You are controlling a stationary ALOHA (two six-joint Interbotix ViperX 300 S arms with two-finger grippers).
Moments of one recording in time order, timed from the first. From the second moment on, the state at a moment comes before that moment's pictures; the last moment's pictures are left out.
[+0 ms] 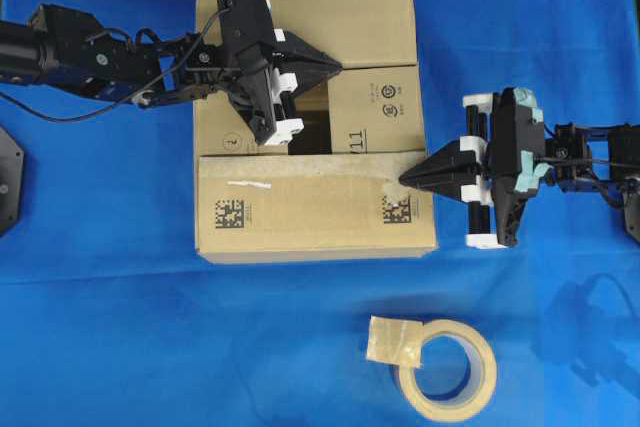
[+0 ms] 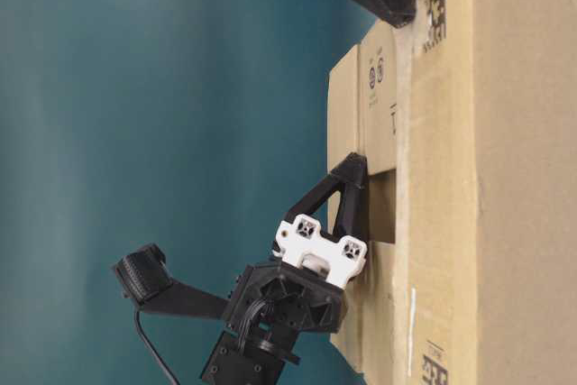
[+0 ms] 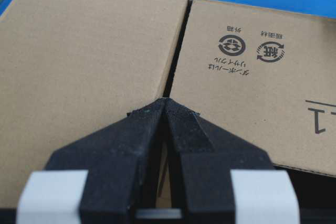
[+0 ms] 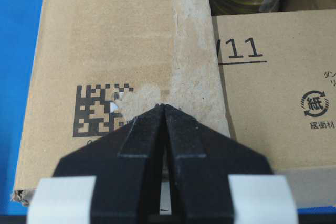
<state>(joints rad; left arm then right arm) 0.24 0.12 0.68 -0.04 -0.39 0.01 0.03 -0.26 1.02 0.19 -0.27 0.01</state>
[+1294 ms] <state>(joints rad) 0.57 0.02 0.35 -0.04 0.22 0.22 0.03 -0.26 1.02 0.19 -0.30 0.00</state>
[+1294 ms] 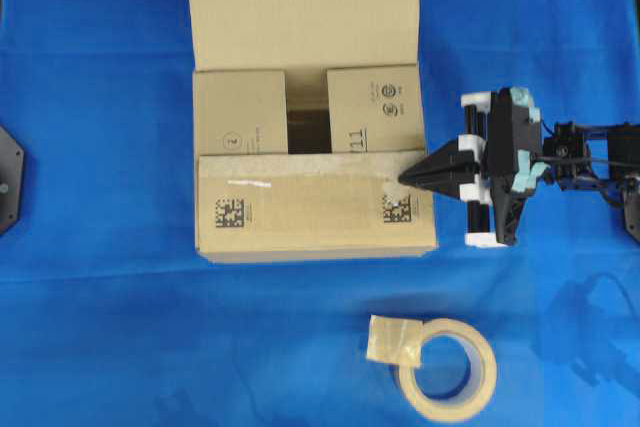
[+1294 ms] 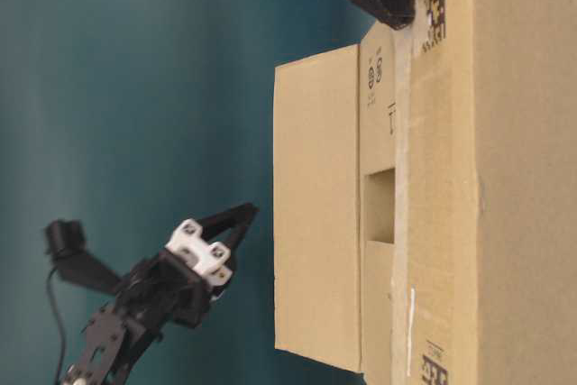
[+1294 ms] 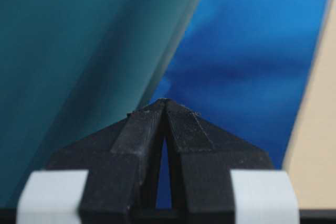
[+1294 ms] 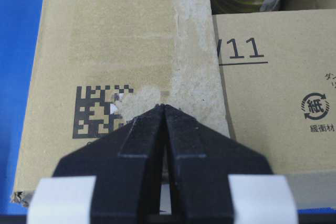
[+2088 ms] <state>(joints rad) 0.52 0.12 0.24 -0.04 0.51 0.23 0.02 -0.26 1.02 0.19 -0.30 -0.01</state>
